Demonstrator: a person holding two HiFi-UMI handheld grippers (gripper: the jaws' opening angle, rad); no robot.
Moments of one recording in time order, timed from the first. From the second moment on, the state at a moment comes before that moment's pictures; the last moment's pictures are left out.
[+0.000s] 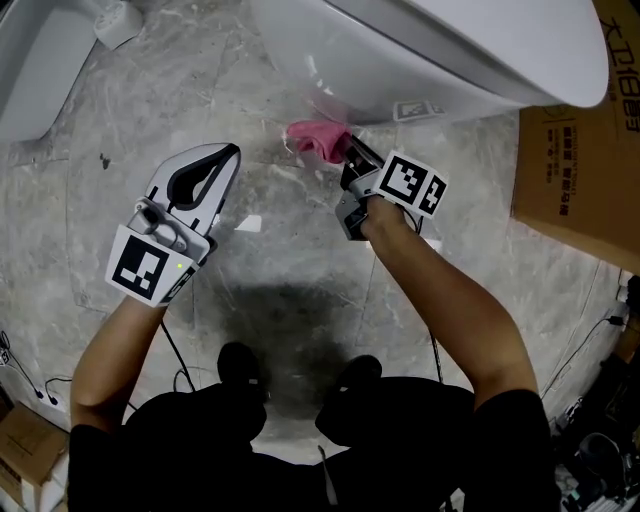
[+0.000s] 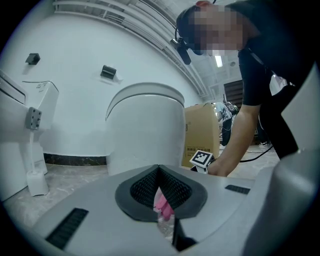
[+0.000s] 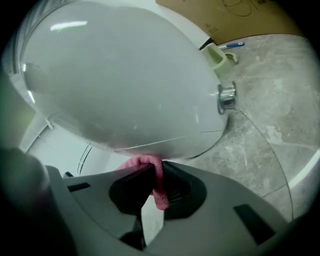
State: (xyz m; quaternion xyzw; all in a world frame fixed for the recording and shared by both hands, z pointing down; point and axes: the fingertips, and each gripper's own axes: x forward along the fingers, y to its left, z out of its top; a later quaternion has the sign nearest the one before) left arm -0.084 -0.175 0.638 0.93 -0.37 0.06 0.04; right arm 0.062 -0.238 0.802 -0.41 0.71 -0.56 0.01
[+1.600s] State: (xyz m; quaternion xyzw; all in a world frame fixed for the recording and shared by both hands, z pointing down) left arm -0.040 -0.189 0.582 0.92 -0.37 0.10 0.08; right arm 0.260 -0.262 0.596 -0.53 0.79 -0.30 0.04
